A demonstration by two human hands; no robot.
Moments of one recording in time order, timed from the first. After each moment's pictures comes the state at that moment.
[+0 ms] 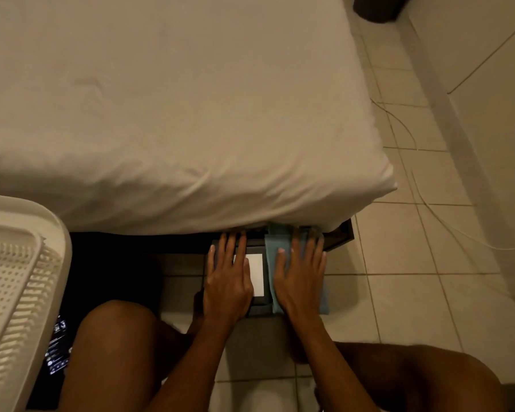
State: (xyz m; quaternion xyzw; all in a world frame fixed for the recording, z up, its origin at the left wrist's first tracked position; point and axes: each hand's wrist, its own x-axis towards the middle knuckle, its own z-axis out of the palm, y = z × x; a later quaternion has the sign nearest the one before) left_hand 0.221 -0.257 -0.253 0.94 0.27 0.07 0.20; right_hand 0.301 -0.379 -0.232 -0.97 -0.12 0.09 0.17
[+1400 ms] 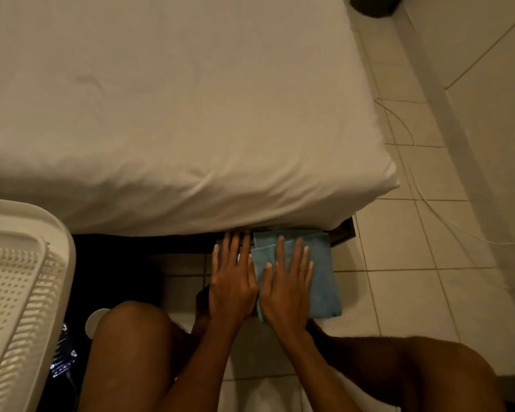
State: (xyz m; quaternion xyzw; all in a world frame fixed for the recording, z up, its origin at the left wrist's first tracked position) left_hand 0.222 -0.257 -0.251 0.94 0.26 0.08 0.21; right_hand 0.259 -0.361 -0.237 -0.97 -0.17 0.05 0.17
